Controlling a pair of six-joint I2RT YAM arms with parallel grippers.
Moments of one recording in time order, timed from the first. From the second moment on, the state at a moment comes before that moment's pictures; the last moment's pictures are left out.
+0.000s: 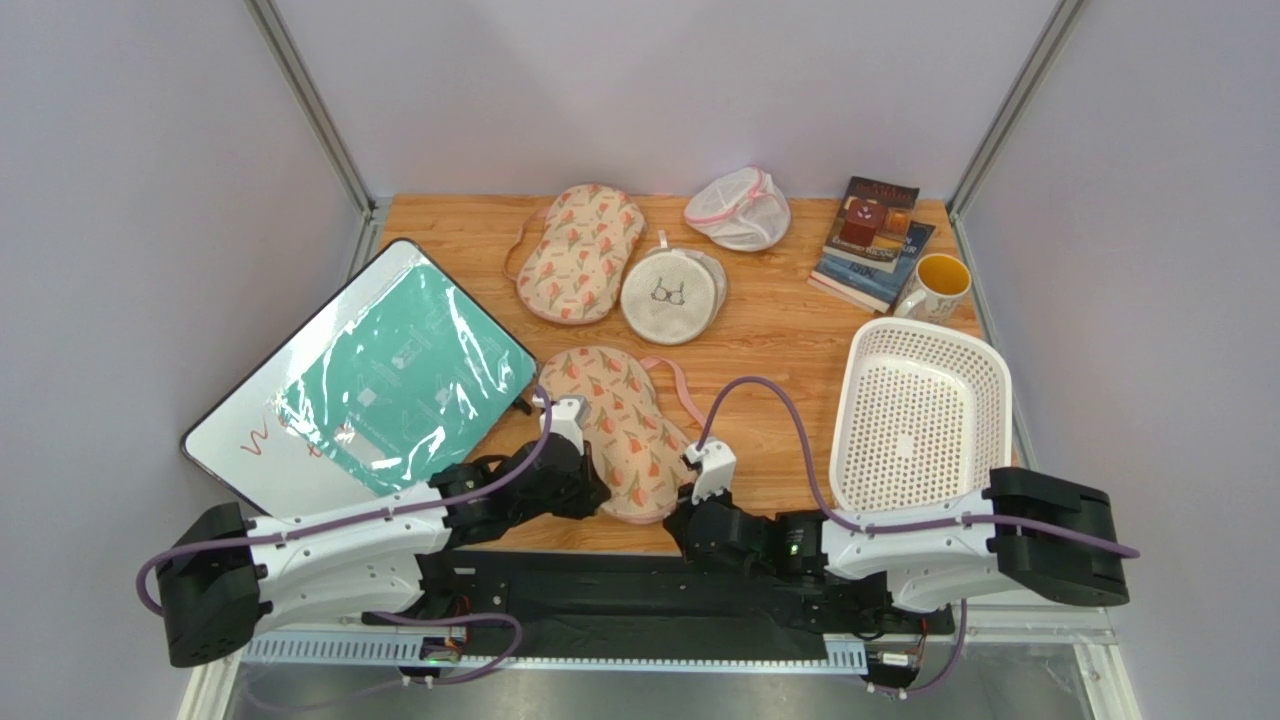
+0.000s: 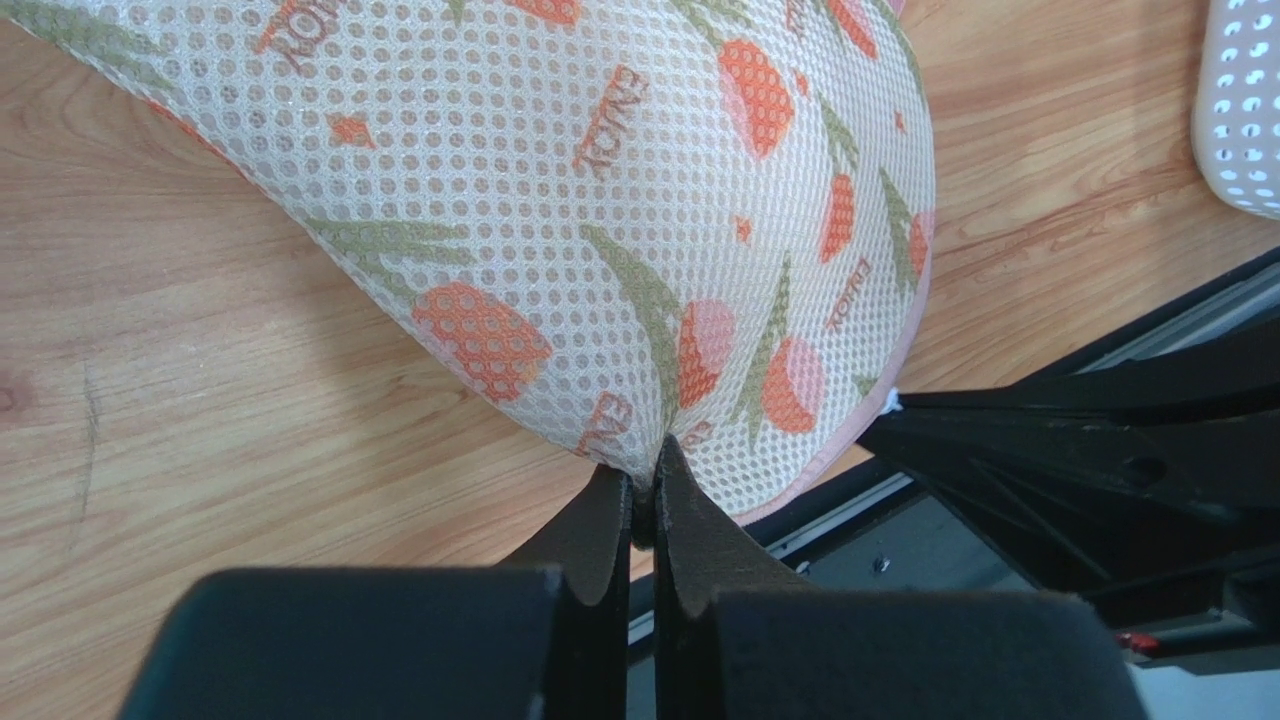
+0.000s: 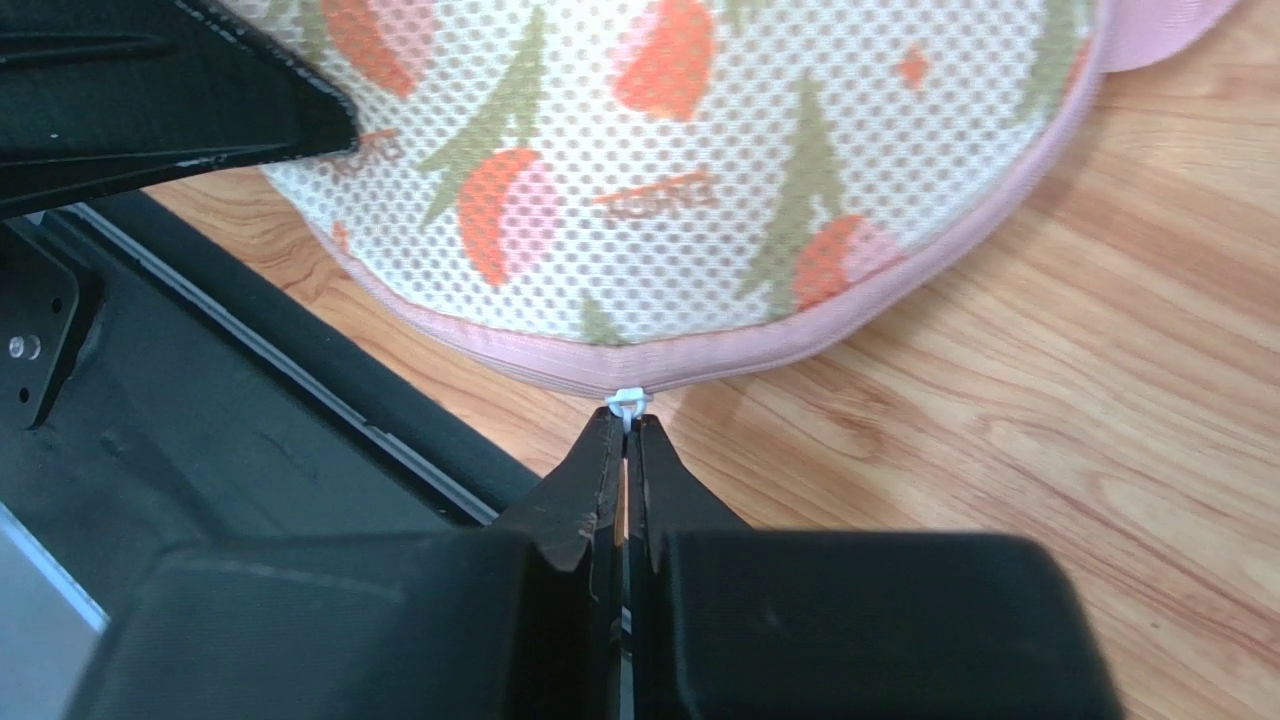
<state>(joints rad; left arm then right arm) -1.05 0.95 0.43 -0.22 -0.22 -0.85 1.41 1.22 0.39 0.11 0.50 0.85</state>
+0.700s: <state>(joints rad) -1.11 1.00 0.43 -0.24 -0.19 -0.85 1.40 1.18 0.39 0.00 0.51 0.86</state>
